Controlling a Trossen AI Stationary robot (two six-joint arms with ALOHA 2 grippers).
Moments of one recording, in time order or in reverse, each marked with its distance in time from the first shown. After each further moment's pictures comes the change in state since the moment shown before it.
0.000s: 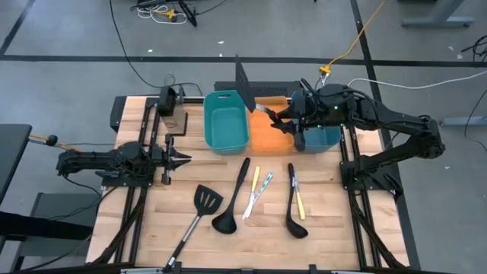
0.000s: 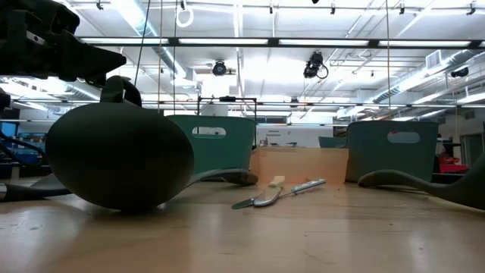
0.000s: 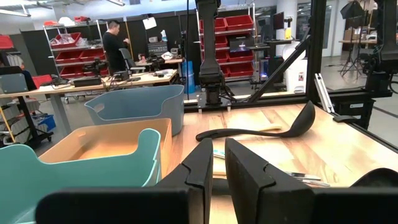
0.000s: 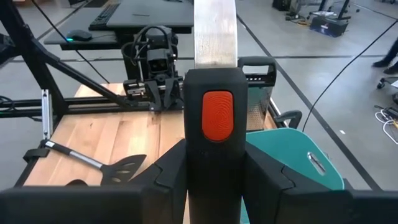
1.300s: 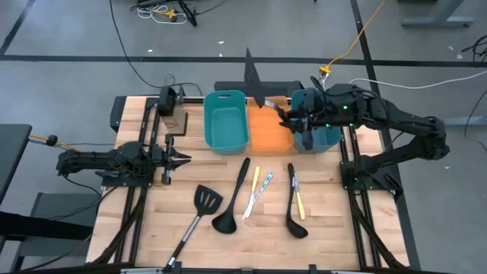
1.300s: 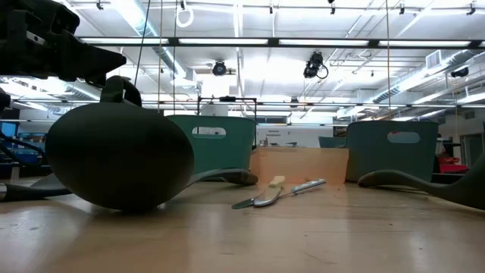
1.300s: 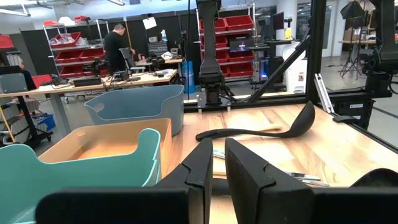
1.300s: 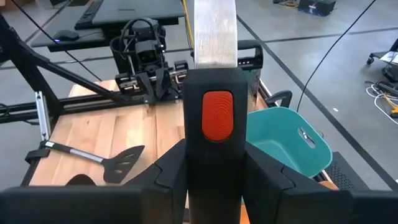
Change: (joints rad) left arm 0.000 0.000 0.000 0.000 0.000 -0.002; right arm -0.002 -0.052 0.000 -0.094 0.046 0.080
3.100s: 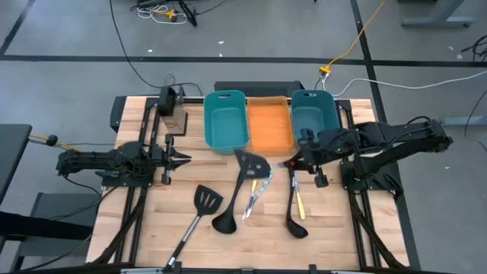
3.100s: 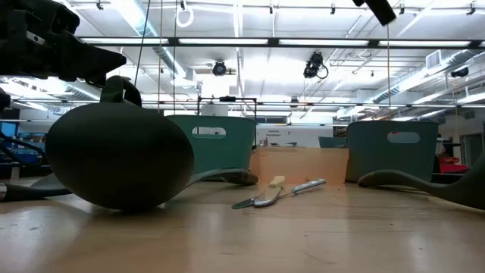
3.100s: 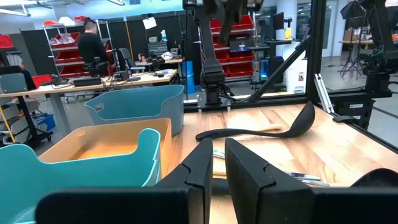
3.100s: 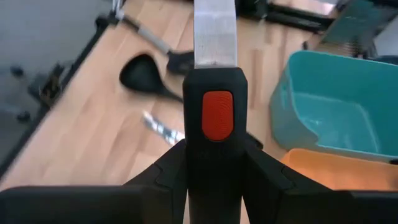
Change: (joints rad) left arm 0.000 0.000 0.000 0.000 0.000 0.000; right arm 0.289 -0.087 -0.235 -0.134 -0.001 -0.133
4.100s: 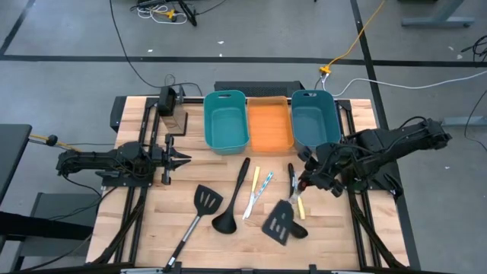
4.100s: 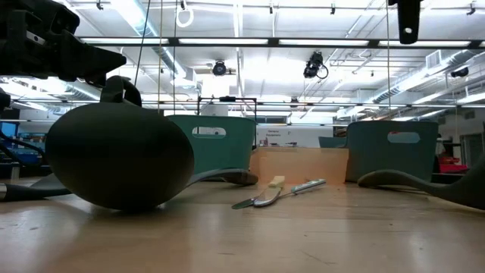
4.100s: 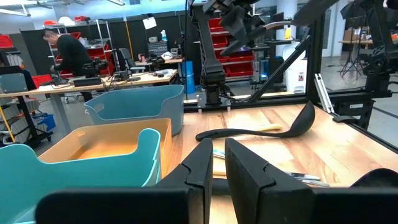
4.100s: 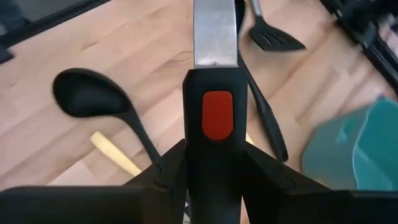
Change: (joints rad) left arm 0.000 0.000 0.000 0.000 0.000 0.000; right arm 0.101 0.000 -0.072 -0.142 -0.098 -0.507
